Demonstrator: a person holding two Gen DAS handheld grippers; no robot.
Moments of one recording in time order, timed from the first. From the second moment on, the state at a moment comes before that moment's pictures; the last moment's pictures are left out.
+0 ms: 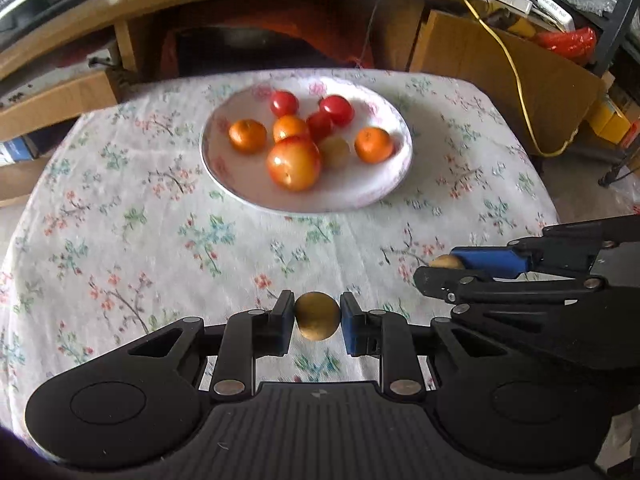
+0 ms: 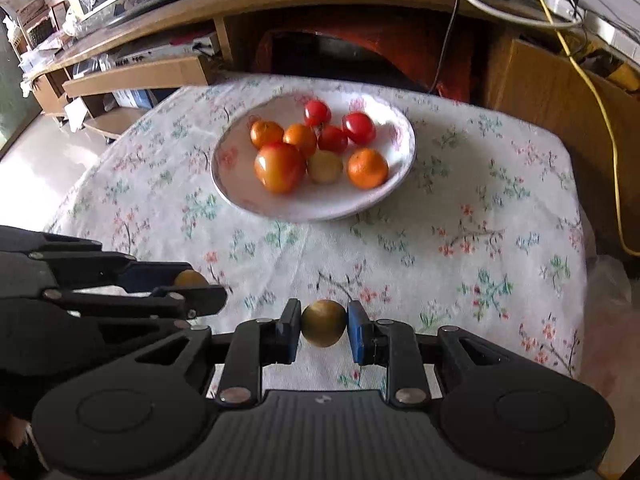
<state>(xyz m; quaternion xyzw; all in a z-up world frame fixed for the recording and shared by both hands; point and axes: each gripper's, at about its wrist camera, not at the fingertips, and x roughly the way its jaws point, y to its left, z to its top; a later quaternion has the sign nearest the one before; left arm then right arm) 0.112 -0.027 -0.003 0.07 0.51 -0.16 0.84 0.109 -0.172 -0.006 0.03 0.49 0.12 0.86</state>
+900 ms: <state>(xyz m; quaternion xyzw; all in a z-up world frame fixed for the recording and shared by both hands) 0.190 -0.033 0.012 0.06 0.48 -0.14 0.86 0.189 -0.175 0.009 0.05 0.46 0.10 0.88</state>
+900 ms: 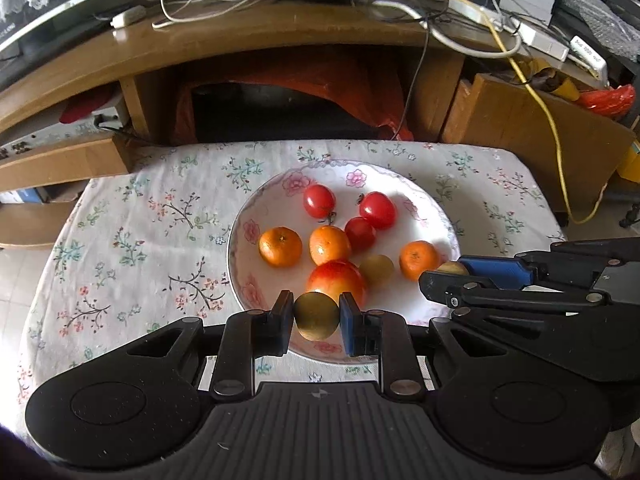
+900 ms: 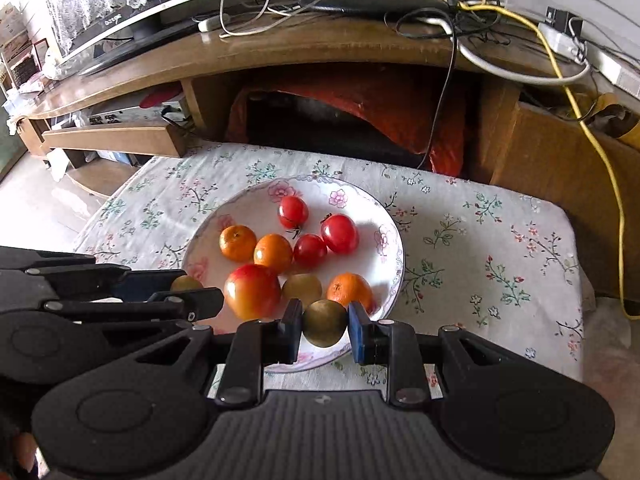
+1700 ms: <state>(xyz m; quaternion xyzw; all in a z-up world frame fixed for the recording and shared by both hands) 0.206 -0.033 0.003 0.07 0.48 -0.13 0.87 0.208 -0.176 -0.005 0.06 0.46 0.10 0.88</state>
